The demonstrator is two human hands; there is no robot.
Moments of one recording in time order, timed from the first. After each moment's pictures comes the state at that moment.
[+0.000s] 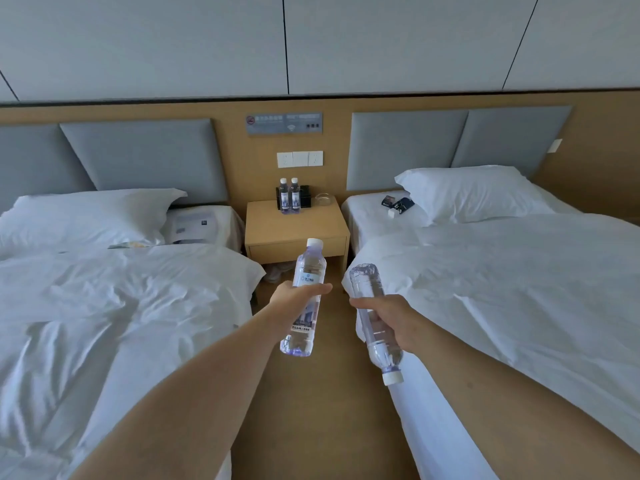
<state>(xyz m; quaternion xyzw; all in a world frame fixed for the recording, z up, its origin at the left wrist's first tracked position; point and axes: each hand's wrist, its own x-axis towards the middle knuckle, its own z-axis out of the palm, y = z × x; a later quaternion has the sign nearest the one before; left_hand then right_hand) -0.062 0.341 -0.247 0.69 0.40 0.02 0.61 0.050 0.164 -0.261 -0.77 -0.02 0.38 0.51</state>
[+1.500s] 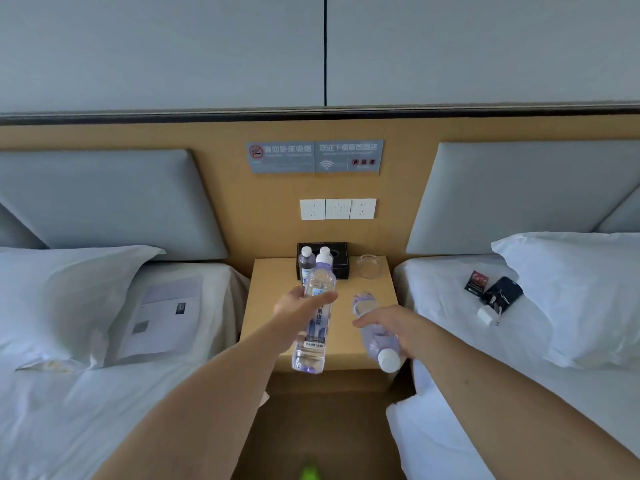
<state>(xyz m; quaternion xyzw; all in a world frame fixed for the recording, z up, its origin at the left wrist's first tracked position) 0.441 0.795 -0.310 0.64 0.47 0.03 0.60 0.579 0.639 -0.312 -0.78 0.01 0.50 0.38</state>
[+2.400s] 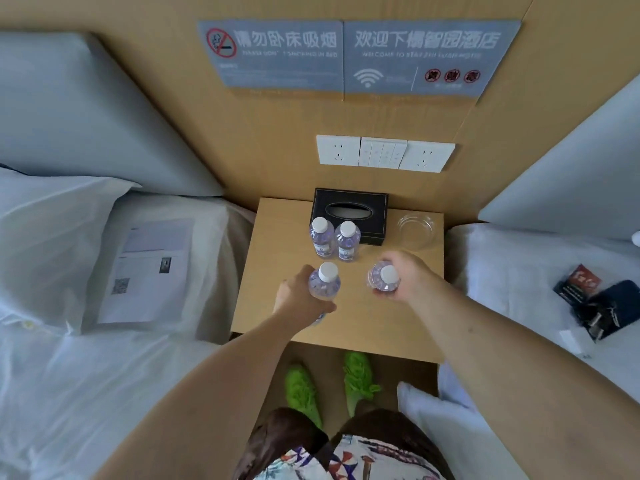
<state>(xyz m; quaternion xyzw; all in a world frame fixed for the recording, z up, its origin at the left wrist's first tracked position) 0.573 0.926 -0.461 0.75 0.52 -0.09 0.40 0.772 0.845 -0.454 -0.70 0.20 0.55 0.42</state>
